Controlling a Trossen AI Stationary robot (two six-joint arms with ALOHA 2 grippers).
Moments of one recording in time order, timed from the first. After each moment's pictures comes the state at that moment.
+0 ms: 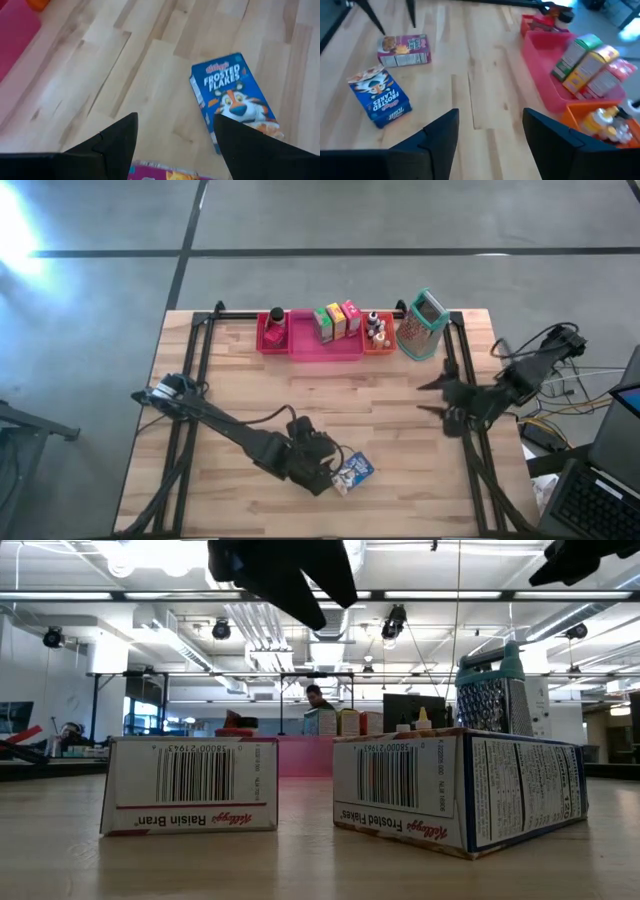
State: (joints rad) left arm -0.48 1.91 1.63 -0.76 -0.55 -0.71; right arm 0.62 0.68 0.78 -0.84 0.66 0.38
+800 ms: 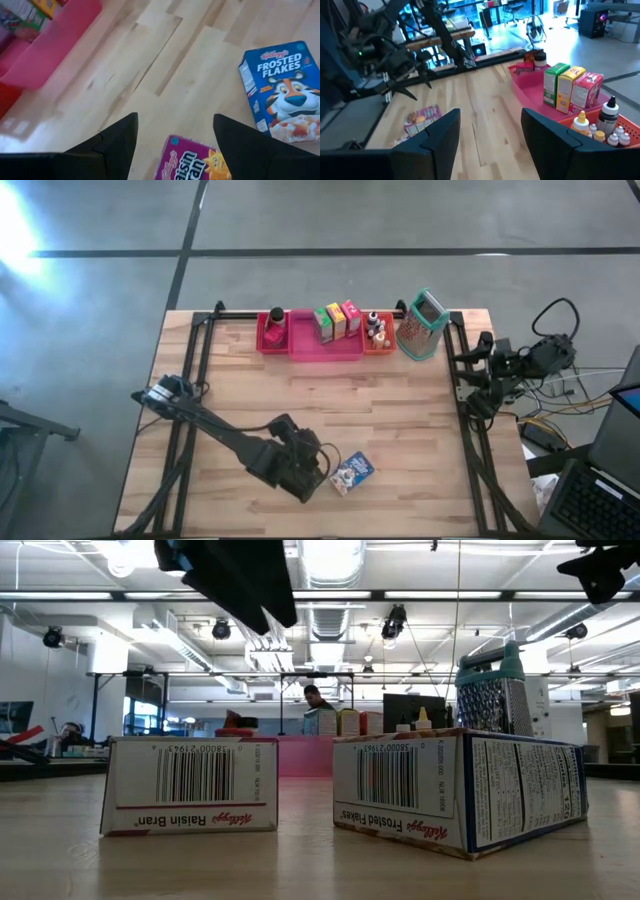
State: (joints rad) left arm -0.54 1.89 1.61 -0.99 -0.71 -0.95; right arm 0.62 0.07 0.76 -0.95 0.70 0.41
